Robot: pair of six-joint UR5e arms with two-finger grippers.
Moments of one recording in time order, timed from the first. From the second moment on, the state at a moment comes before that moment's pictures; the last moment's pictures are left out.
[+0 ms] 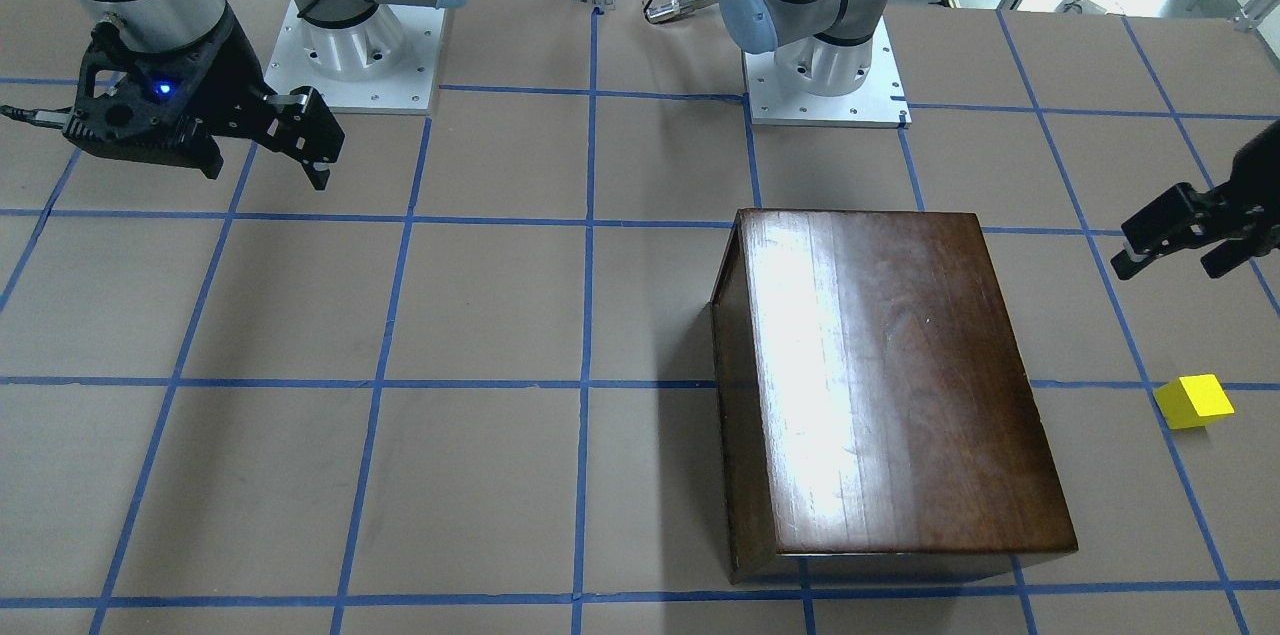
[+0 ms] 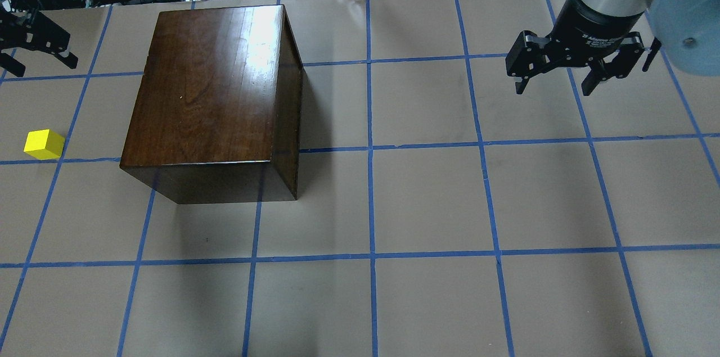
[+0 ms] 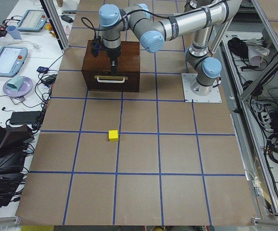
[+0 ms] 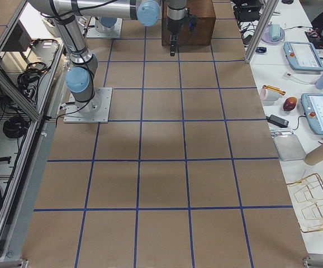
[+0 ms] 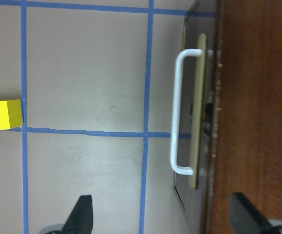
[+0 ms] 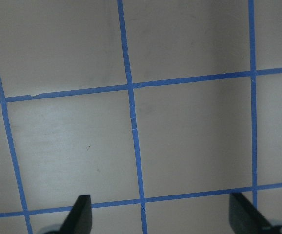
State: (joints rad) left arm -1.05 -1.75 -1.43 -1.54 1.48 0.45; right arm 1.52 -1.59 1.63 -1.60 -1.59 0.04
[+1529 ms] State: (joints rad) left arm -1.05 -1.96 -1.47 -1.45 1.36 0.63; right arm 1.52 -1.59 1.63 -1.60 -1.59 0.04
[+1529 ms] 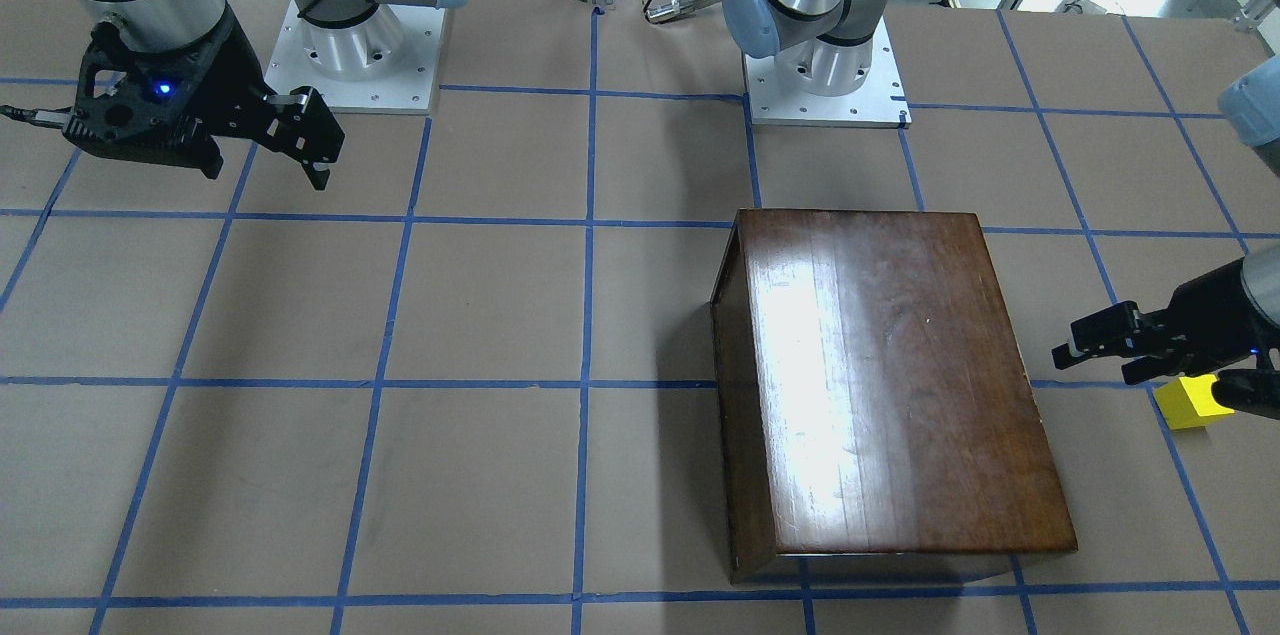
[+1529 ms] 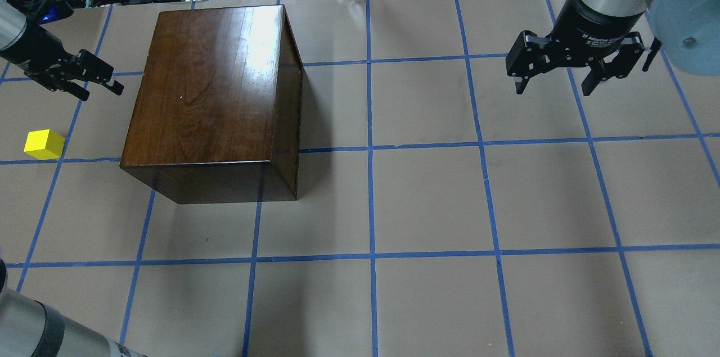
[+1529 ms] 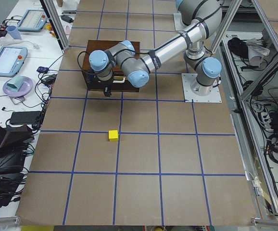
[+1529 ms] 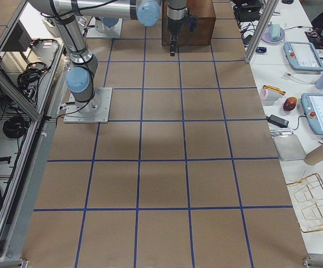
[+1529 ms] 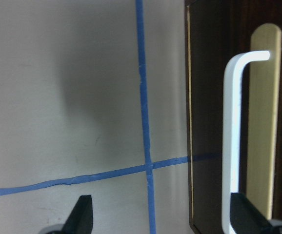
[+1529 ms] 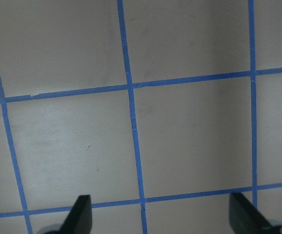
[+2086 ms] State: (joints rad) left arm -1.07 -1.98 -1.47 -1.45 1.35 0.65; right arm 1.52 -1.59 1.63 -1.60 -1.59 0.04
